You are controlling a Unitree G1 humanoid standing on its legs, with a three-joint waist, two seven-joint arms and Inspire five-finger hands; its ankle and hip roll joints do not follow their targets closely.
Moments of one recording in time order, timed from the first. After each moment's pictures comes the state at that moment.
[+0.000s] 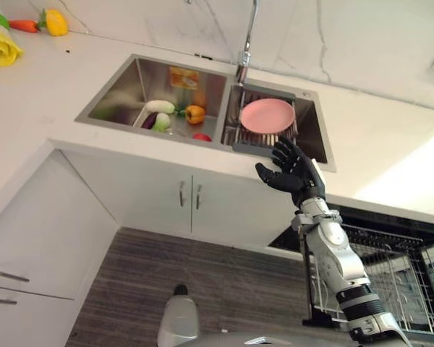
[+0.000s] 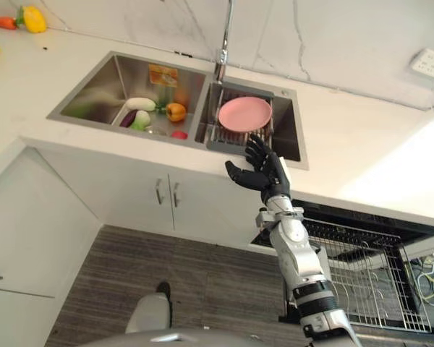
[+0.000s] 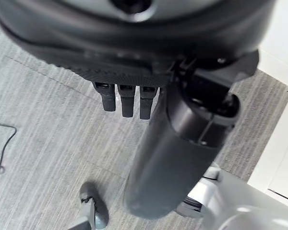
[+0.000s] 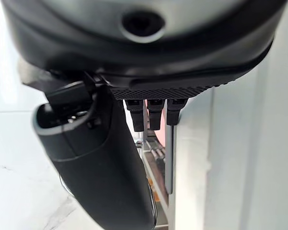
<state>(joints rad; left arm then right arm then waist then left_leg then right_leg) 0.16 0.23 0.03 1.27 -0.28 0.03 0.02 -0.18 -0.21 0.15 0.11 0.46 -0.09 -0.09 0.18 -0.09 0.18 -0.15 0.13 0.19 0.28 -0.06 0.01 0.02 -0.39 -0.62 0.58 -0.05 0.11</state>
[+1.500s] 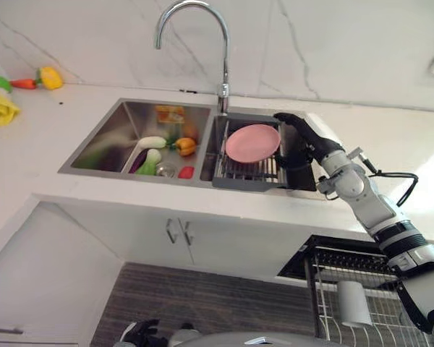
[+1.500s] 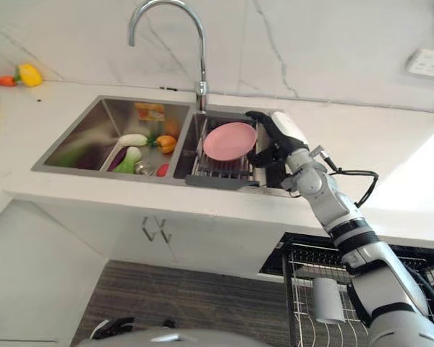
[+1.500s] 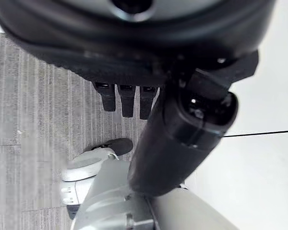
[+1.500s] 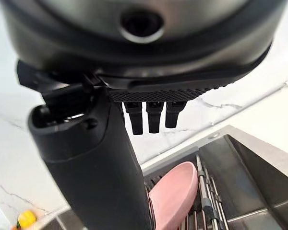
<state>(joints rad) 0.16 0.30 -0.18 1.09 -0.06 -0.01 -0.01 -0.60 -0.68 0.42 0.41 -0.20 -0.10 -0.05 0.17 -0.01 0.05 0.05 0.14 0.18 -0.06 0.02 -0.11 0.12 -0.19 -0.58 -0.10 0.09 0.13</state>
